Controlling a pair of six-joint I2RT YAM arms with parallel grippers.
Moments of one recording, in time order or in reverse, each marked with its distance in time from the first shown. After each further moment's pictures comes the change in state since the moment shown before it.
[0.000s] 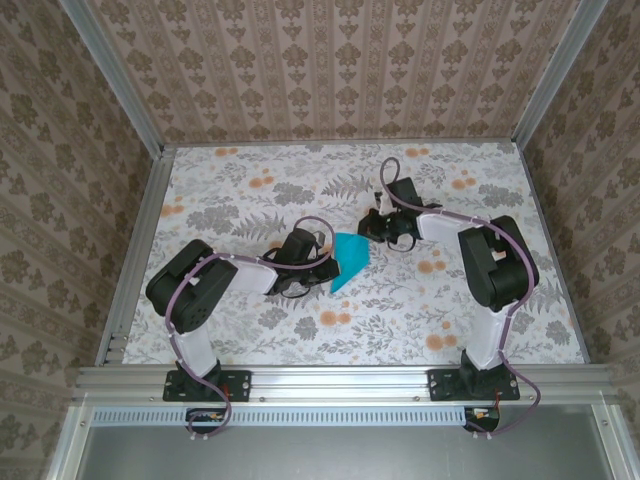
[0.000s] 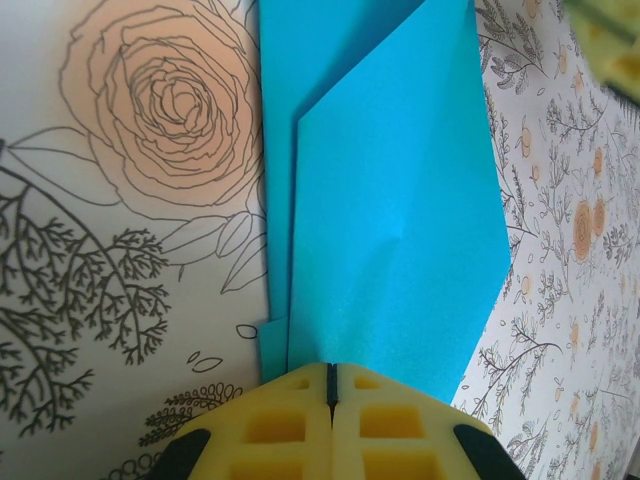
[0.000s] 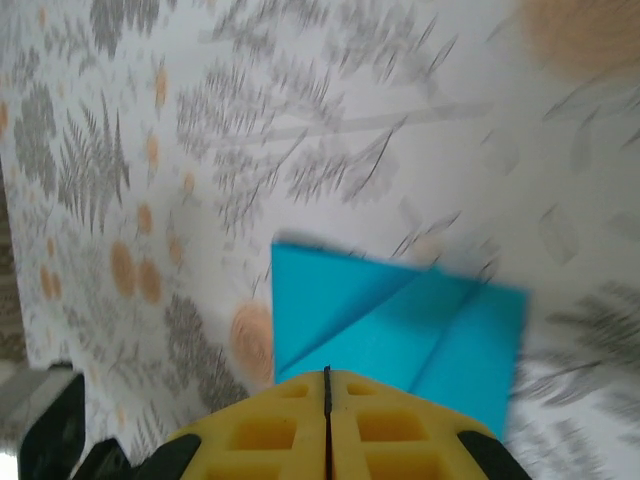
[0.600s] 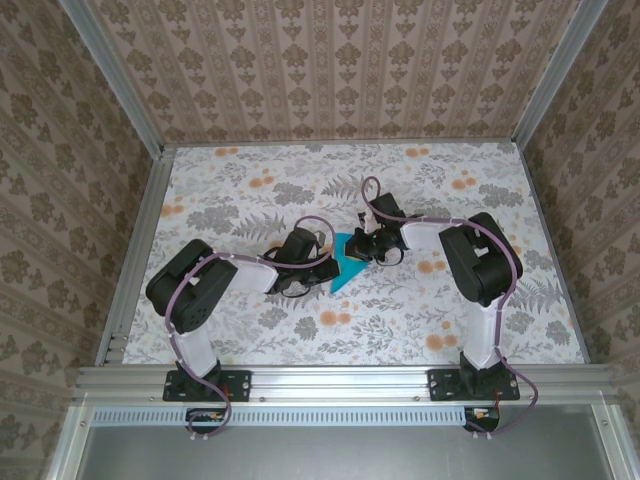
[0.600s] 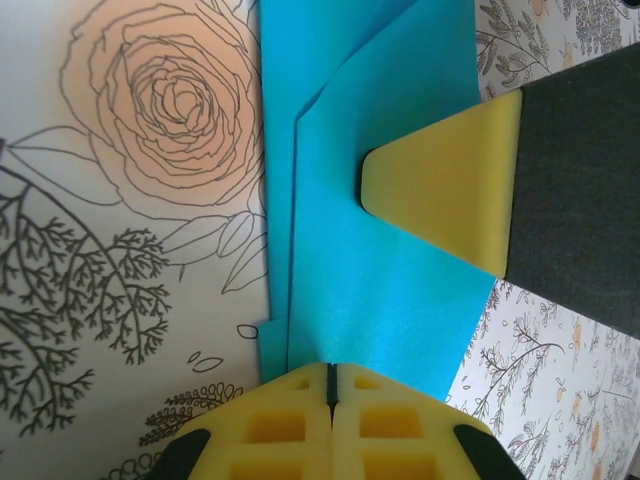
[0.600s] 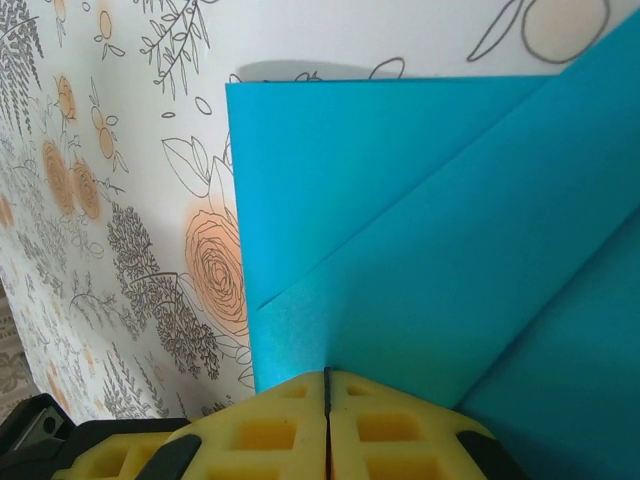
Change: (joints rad) left arm 0.000 0.000 0.013 -0.026 0.000 0.001; right arm 0.069 0.089 -0.008 -0.009 -0.046 0.024
